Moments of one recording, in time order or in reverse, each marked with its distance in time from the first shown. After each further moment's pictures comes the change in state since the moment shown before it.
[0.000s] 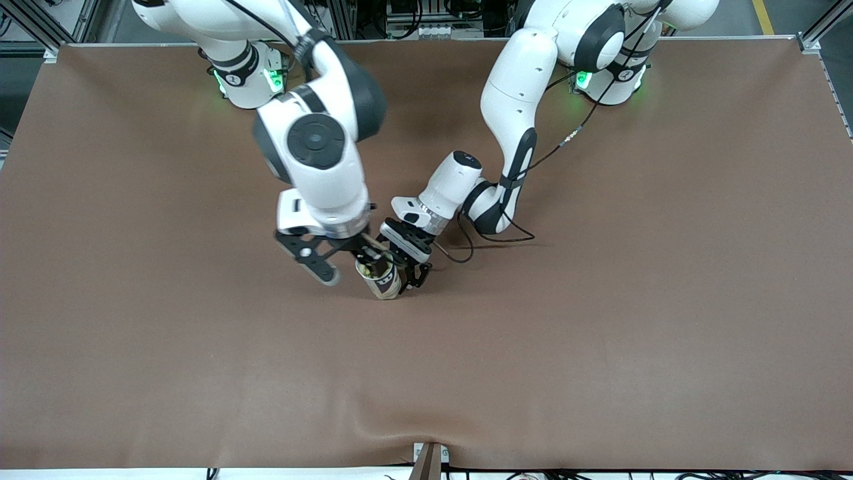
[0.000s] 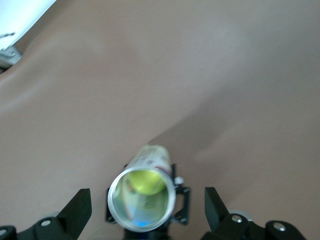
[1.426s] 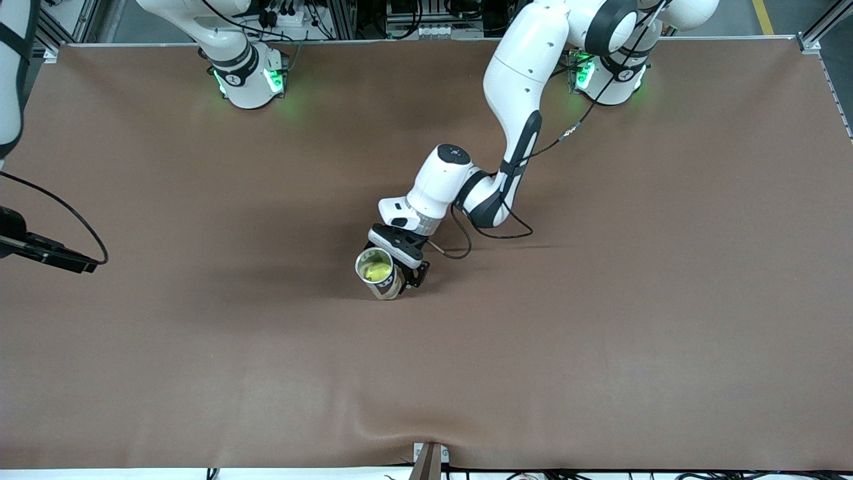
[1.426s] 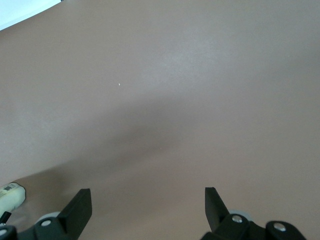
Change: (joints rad) left arm -0.002 -0.122 0.005 0.012 -0.018 -0.339 0.002; right arm -0.640 -0.175 -0.002 0.003 0.077 -0.260 -0.977
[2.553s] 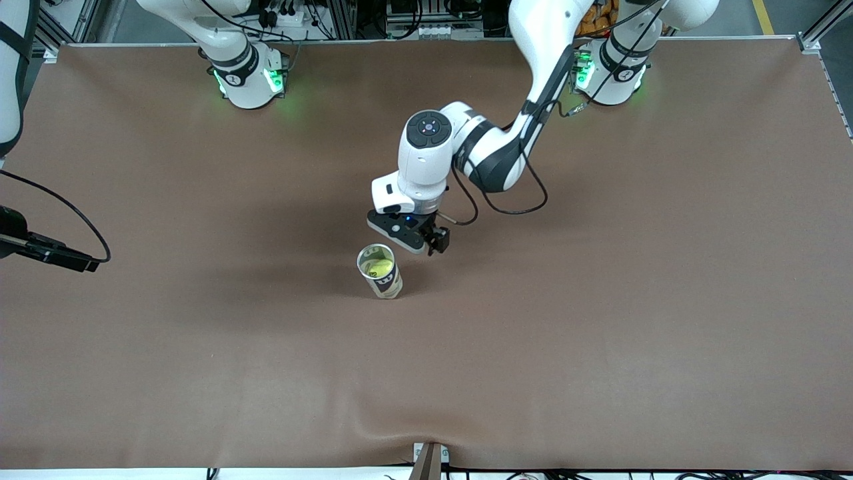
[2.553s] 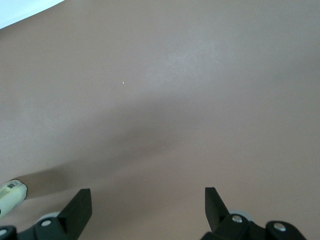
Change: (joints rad) left arm 0.002 -0.321 0.008 0.000 0.006 -0.906 0.097; right arm 0.000 -0.001 0.014 0.000 0.001 0.000 -0.007
